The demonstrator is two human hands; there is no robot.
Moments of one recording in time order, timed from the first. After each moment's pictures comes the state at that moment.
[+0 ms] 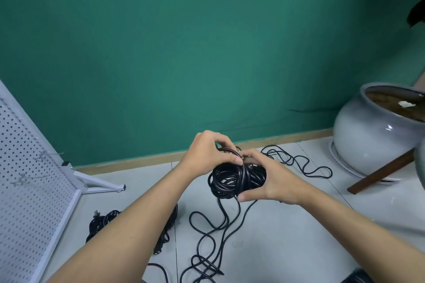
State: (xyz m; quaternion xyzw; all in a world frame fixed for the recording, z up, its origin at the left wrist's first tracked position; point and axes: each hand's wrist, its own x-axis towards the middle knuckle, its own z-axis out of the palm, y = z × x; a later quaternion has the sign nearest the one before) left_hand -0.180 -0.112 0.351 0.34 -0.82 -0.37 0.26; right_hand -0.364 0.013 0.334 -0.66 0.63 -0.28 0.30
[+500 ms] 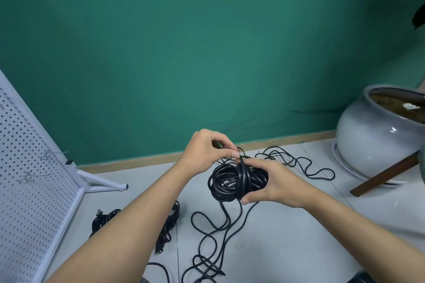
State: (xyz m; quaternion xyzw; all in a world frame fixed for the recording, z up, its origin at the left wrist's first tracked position) left_hand -0.172 -0.119 0.351 0.31 -0.80 -0.42 0.29; right_hand -0.357 0.016 0.340 -0.67 0.63 -0.26 0.28
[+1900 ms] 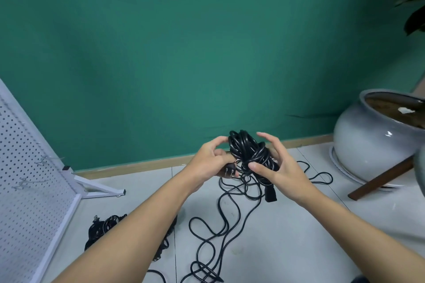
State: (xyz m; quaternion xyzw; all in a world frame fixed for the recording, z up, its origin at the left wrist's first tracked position) left_hand -0.188 -0.099 0.350 0.35 -0.62 -0.65 0.25; right_hand -0.368 0.014 0.341 -0.54 0.62 -0.49 0.30
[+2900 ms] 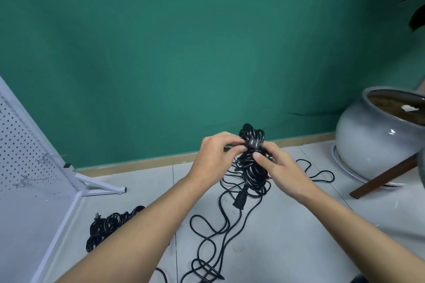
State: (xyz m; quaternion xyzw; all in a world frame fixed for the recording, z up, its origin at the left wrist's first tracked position) left_hand -0.197 -0.092 0.349 0.31 -0.80 -0.34 0.38; right_hand -0.361 0.004 0.341 -0.53 0.63 -0.47 0.31
